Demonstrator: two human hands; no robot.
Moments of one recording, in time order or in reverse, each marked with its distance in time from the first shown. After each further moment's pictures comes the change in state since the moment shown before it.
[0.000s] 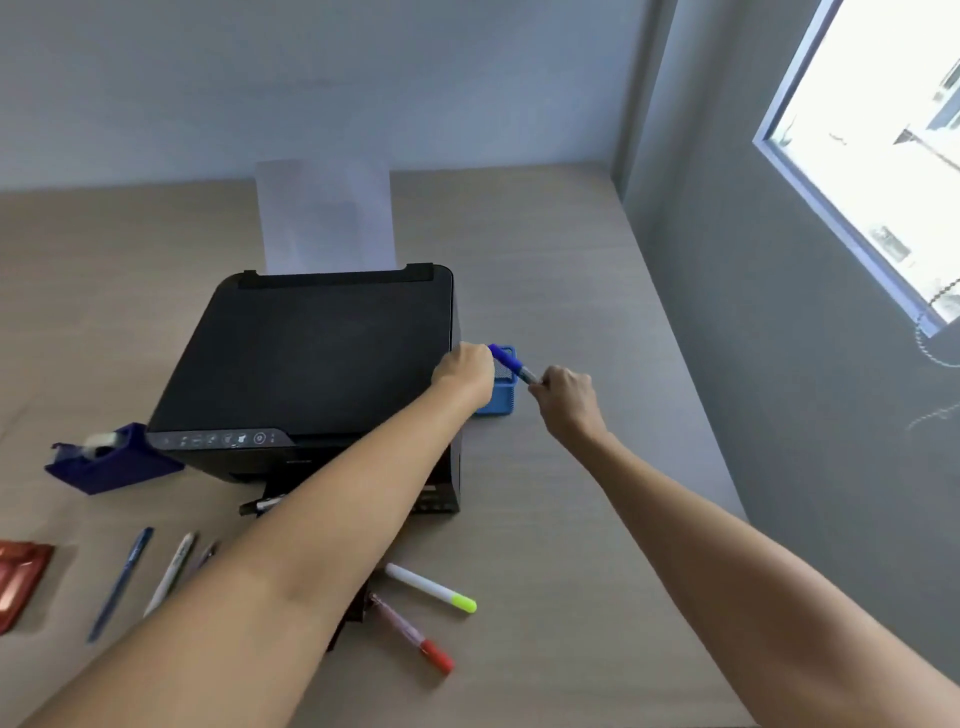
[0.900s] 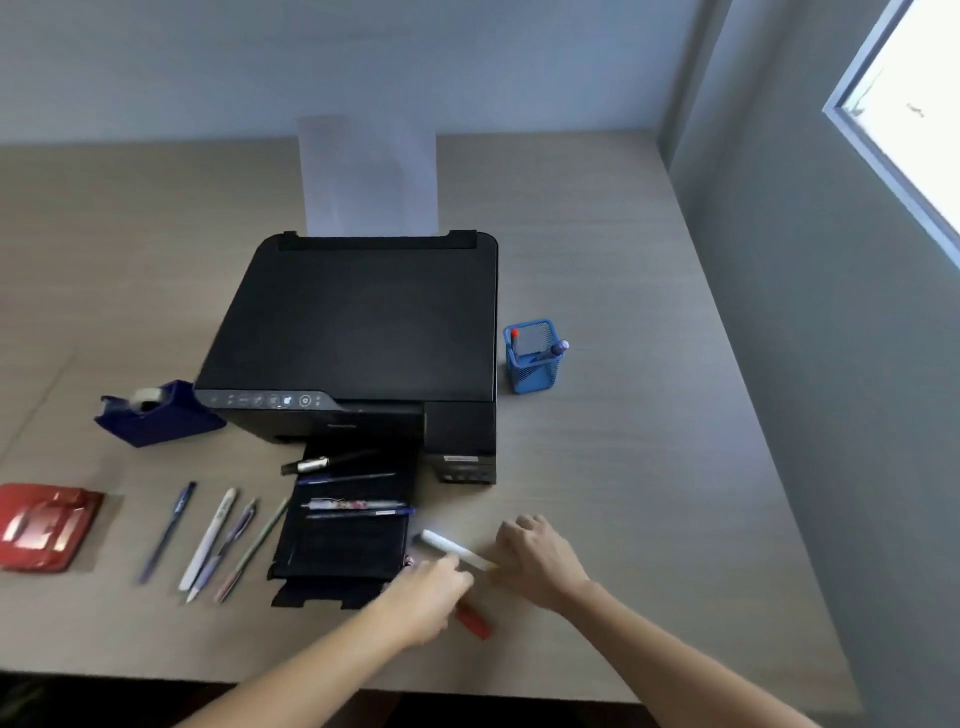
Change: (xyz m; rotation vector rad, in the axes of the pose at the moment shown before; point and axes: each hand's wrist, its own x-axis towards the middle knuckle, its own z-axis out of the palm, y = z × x) left_hand -0.164 -0.116 0.161 0.115 -0.482 0.348; right_hand -0.146 0.071 0.130 -0.319 -0.484 -0.351
